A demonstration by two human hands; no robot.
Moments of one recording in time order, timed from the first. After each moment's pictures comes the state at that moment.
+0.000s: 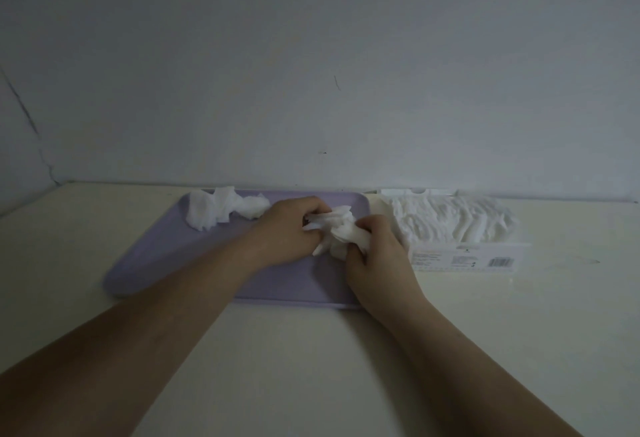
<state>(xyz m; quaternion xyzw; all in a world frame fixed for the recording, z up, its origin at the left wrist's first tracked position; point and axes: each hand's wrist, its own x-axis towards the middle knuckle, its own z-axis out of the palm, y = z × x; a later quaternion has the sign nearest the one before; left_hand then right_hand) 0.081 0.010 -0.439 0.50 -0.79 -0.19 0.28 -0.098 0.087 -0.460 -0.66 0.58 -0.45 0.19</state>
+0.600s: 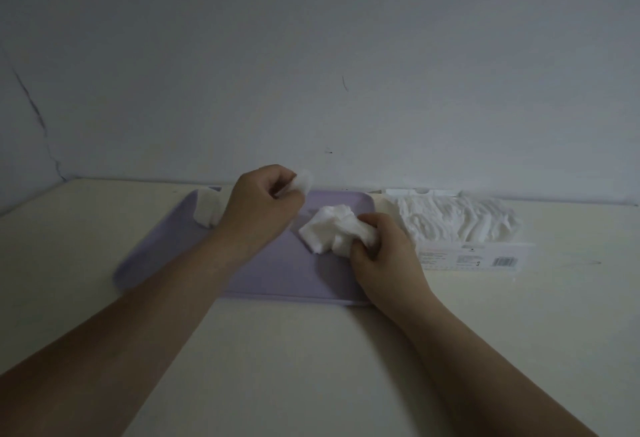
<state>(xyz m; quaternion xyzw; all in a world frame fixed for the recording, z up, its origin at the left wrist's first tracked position) 0.099 0.042 -0.404 0.50 -0.66 -0.21 0.52 -0.098 0.092 -0.454 -0.65 0.55 -0.48 0.20</state>
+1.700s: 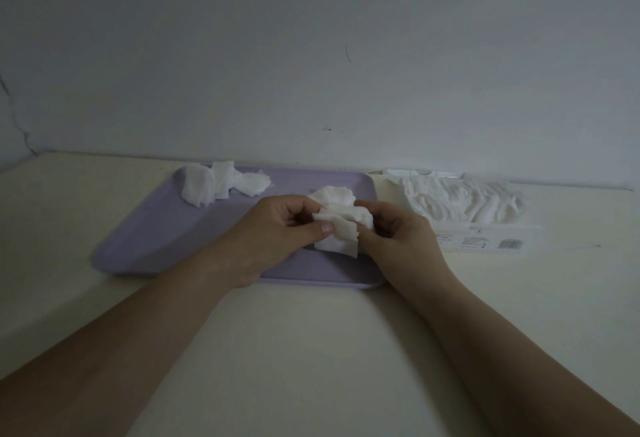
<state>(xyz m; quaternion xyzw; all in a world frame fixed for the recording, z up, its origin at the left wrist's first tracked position) 0.097 0.065 -0.445 0.42 -0.65 -0.49 0.40 -0.110 0.088 -0.460 -0.60 0.50 -0.50 0.36</state>
